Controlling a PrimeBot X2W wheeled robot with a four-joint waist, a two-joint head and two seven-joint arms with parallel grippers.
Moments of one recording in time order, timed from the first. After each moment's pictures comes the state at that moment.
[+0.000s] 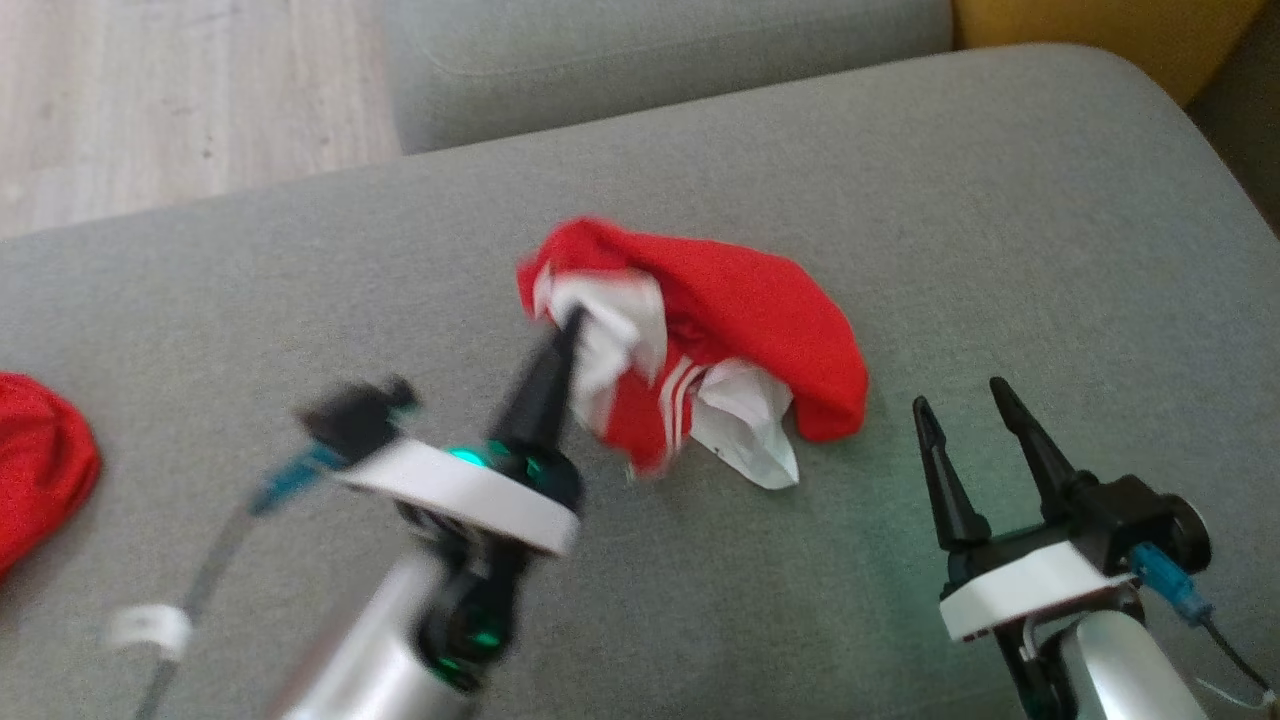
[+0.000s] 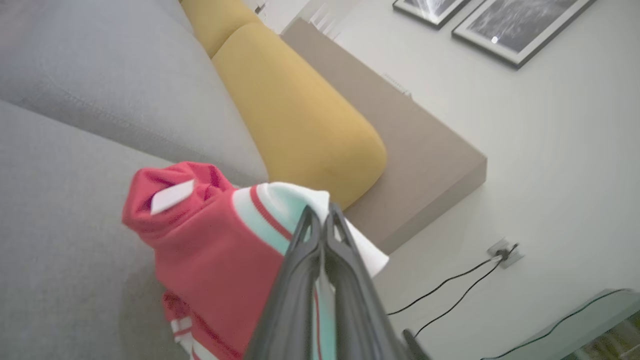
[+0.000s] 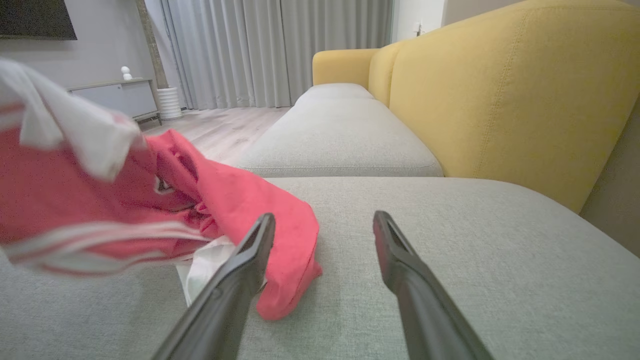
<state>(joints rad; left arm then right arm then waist) -0.32 0.10 -0.57 0.19 -1.04 -0.12 -0.05 -0.08 -0.12 0.16 0.27 0.11 0.13 -0.25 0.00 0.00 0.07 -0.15</state>
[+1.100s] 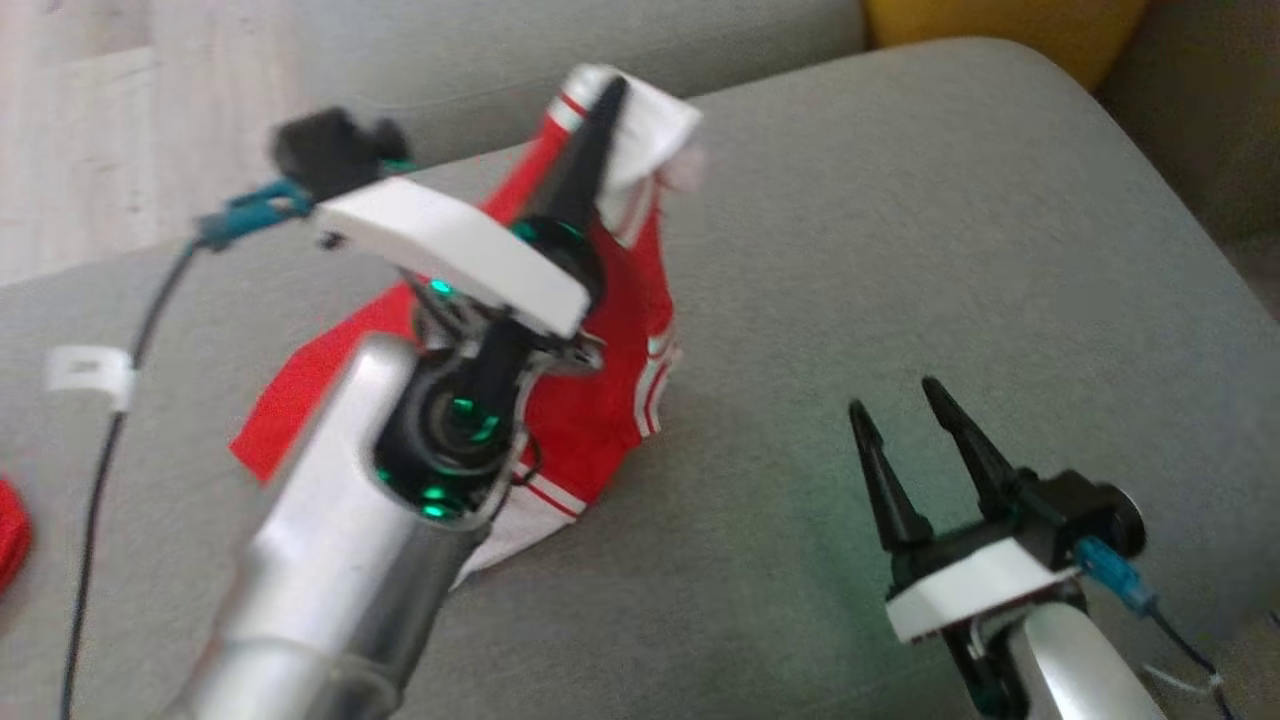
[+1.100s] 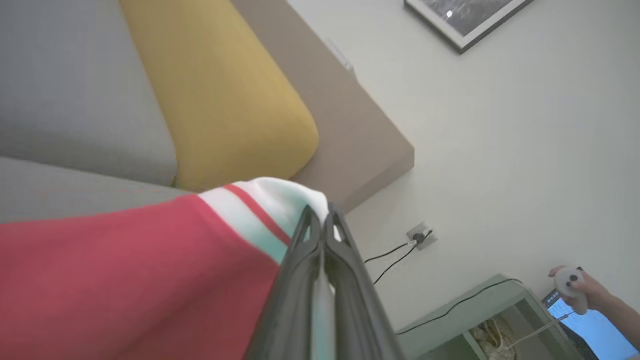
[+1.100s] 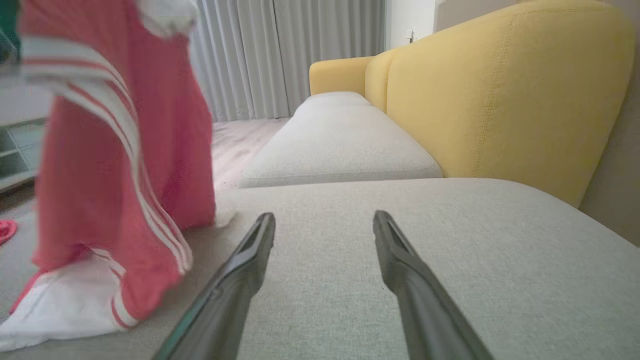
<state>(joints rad) -0.62 0.11 -0.51 -0.05 -1.34 0.17 0.26 -0.09 -0.10 0.26 0.28 0.15 0.13 -0.25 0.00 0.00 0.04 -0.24</state>
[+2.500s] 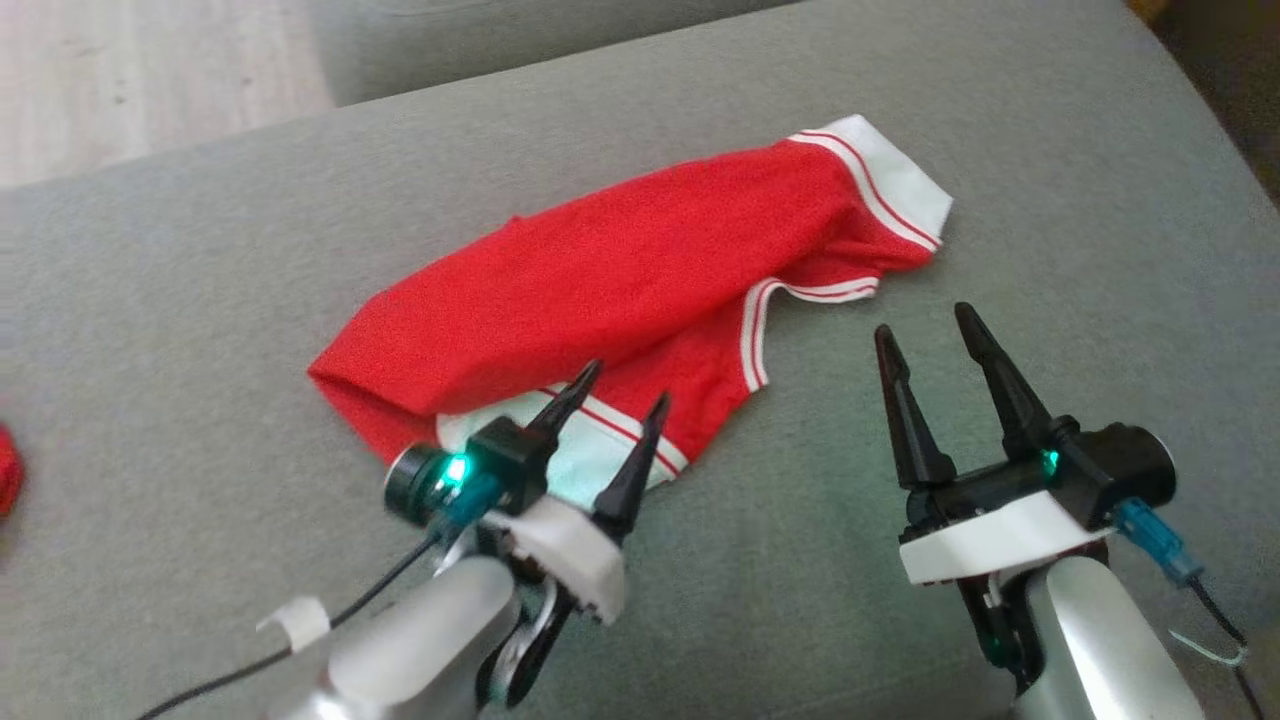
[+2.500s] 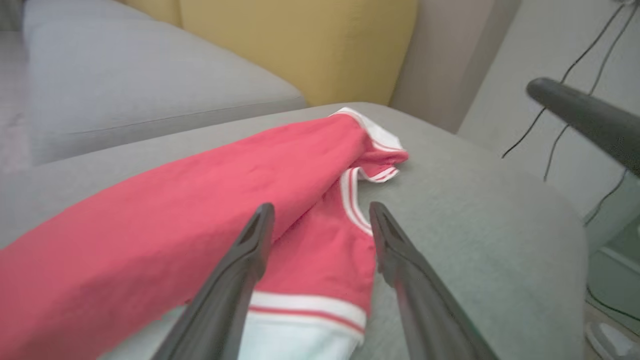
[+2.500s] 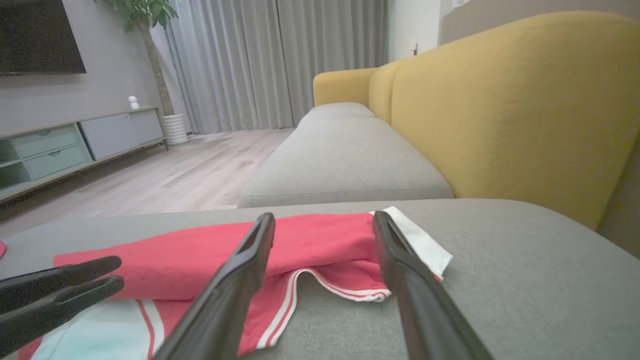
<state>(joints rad) -0.57 0.24 -1.07 0.37 -0.79 0.16 -0.17 -0.15 -0.08 0.21 0.19 0.14 0.13 -0.25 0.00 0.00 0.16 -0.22</state>
